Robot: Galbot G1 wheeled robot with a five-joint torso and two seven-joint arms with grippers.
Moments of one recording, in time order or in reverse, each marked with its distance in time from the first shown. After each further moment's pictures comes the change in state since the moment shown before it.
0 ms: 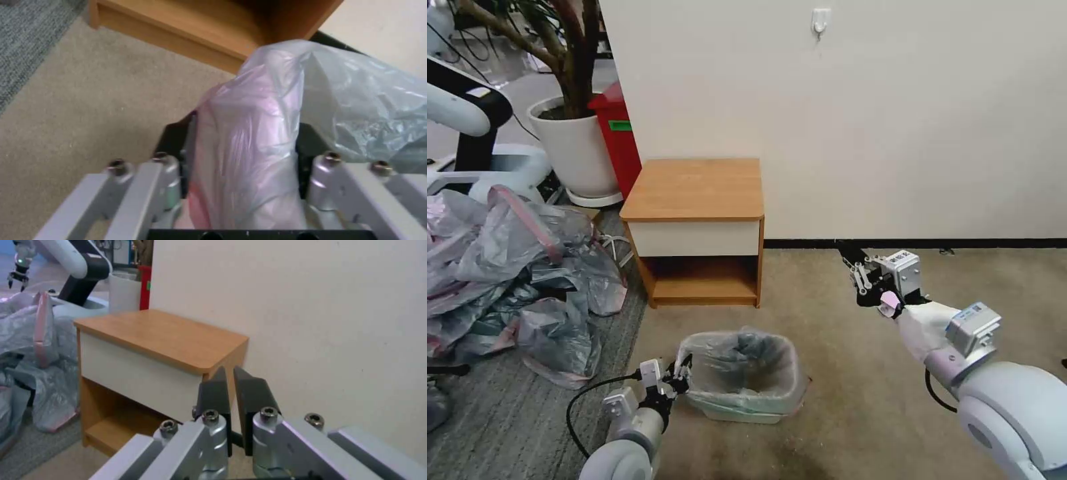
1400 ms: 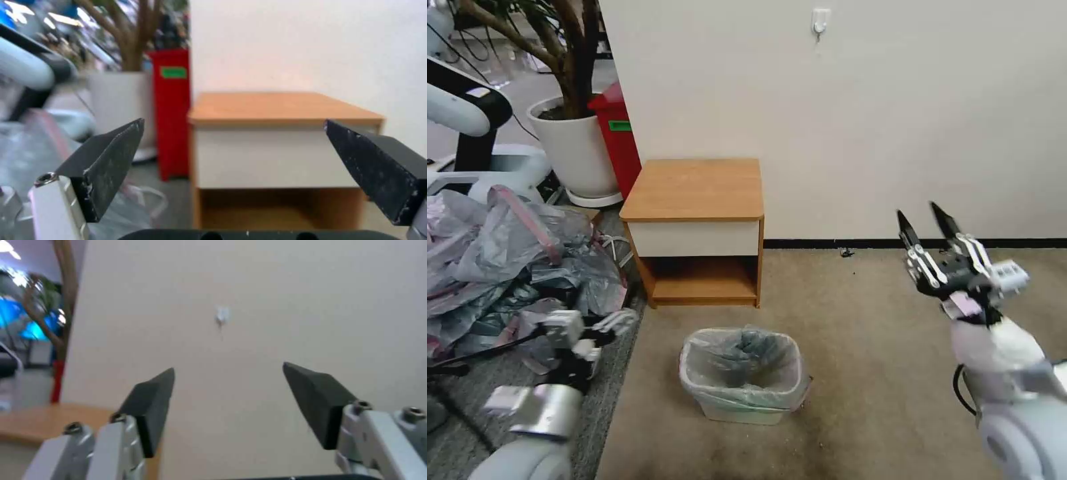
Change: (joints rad) left arm 0.181 0.007 -0.383 -0.267 0.318 -0.467 0.216; right arm -0.263 0.277 0.189 -0.144 -0.172 0.681 0.013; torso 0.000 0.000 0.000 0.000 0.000
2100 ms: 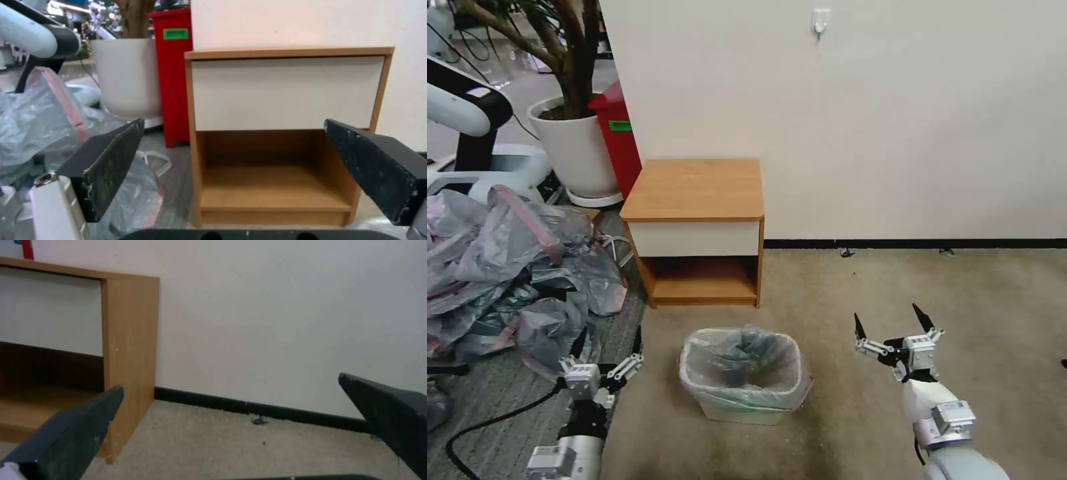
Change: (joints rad) left arm 0.008 -0.126 0.131 0.204 0.181 -0.164 0.008; right arm 0.002 0.154 -0.104 -0.248 -0.190 -0.128 -0.033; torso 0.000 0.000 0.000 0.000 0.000
